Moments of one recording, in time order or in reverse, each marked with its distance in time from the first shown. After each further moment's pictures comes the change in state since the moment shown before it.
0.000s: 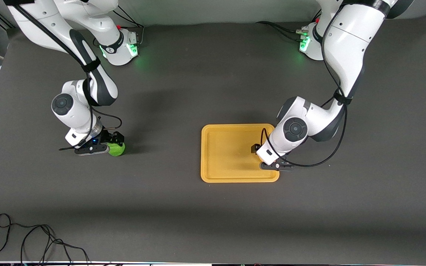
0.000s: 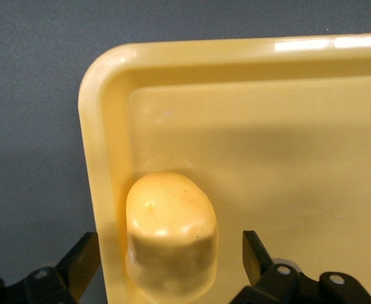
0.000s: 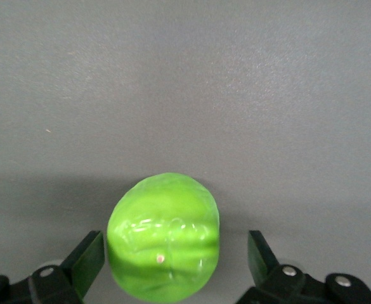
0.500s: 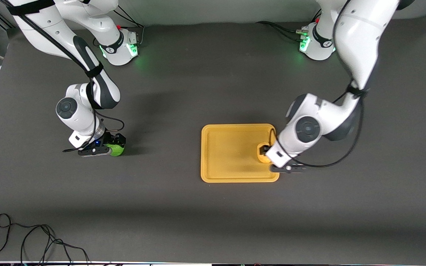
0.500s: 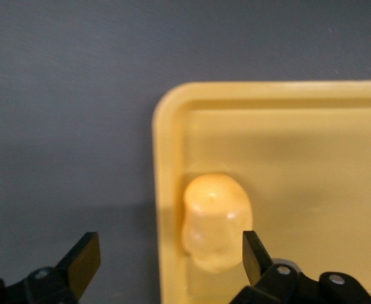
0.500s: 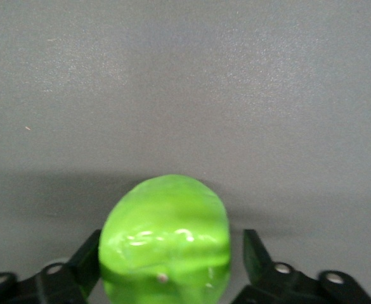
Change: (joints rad) left arm 0.064 -0.105 0.006 0.054 0.006 -0.181 0.003; right arm 0.000 0.043 0.000 0.012 0.011 0.020 0.003
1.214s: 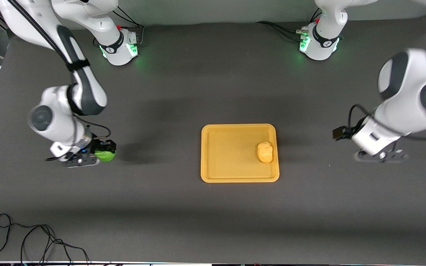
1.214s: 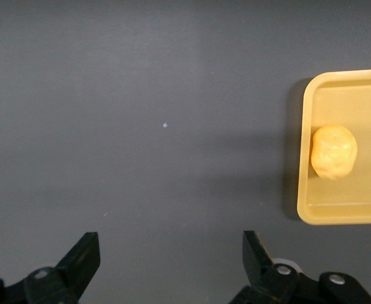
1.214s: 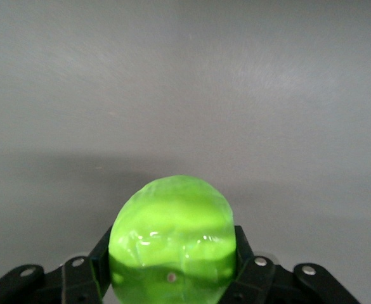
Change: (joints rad) left arm 0.258 -0.333 0.003 0.051 0.005 -0.436 0.314; right arm -0.001 -0.088 -0.006 0.340 0.029 -0.519 0.002
